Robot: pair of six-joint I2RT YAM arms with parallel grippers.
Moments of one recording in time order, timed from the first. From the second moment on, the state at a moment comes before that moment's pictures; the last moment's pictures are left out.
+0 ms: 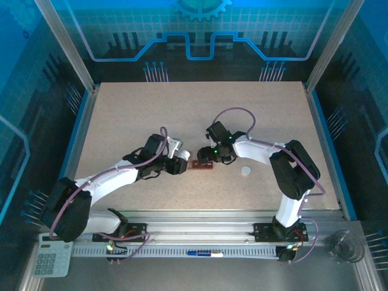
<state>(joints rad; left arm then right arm) -0.52 1.32 0.68 -0.21 0.32 -0.30 0.63 1.79 1.11 -0.48 -0.11 0.45</state>
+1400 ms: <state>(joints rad) -0.52 1.53 0.88 -0.52 0.37 -0.29 0.63 1.81 1.09 -0.45 -0.11 0.47</state>
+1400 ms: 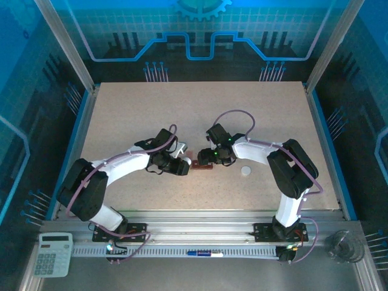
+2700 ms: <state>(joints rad) -0.53 1.66 1.04 -0.70 0.34 -0.26 0.63 1.81 1.06 -0.40 -0.11 0.49</state>
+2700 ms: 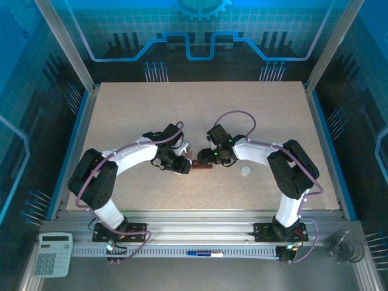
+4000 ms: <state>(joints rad) -0.53 1.78 1.21 -0.89 0.30 -0.18 0.63 1.80 1.05 -0.39 -0.11 0.49</state>
